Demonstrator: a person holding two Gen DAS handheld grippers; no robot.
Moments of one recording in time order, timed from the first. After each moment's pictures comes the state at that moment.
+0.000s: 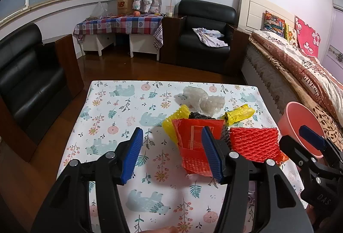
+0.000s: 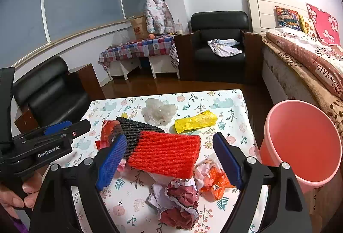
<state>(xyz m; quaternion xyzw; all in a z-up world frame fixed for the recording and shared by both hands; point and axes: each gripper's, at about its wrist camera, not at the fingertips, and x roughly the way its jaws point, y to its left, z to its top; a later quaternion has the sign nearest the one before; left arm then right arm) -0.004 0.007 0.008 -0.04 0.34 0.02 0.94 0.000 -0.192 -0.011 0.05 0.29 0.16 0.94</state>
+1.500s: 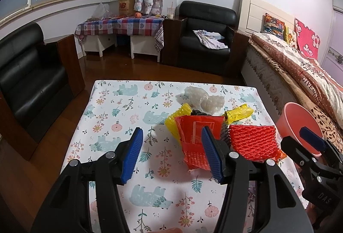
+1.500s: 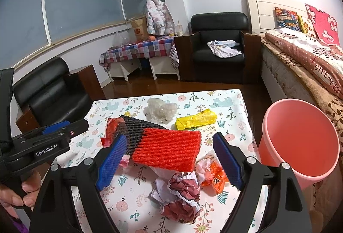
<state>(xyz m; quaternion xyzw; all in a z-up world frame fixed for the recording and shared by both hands) -0.017 0.009 0.008 -0.04 0.34 0.03 0.94 -0.013 -0.190 -0.010 0.05 0.28 0.16 0.94</state>
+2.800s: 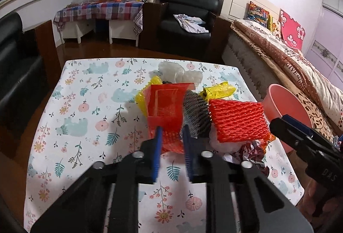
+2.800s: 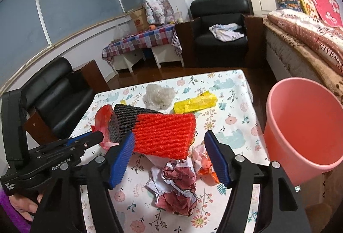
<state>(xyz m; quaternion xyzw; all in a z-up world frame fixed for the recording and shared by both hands) -0.009 -0.008 -0.030 -0.07 0.38 -0.05 0.92 0.001 -0.213 -0.028 0.09 0.33 0.18 0.92</state>
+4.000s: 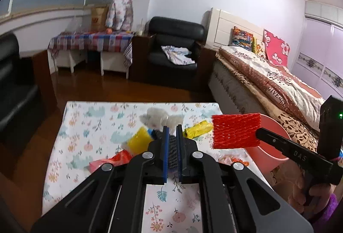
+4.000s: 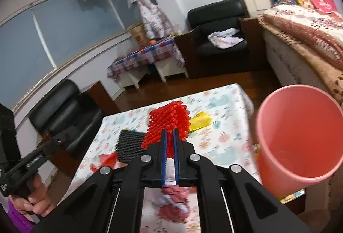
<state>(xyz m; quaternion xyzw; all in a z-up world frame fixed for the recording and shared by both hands) -0.030 -0.010 0.048 -0.06 0.28 -0.08 0.96 0.006 -0.259 0.004 0.16 0.30 0.19 0.92</state>
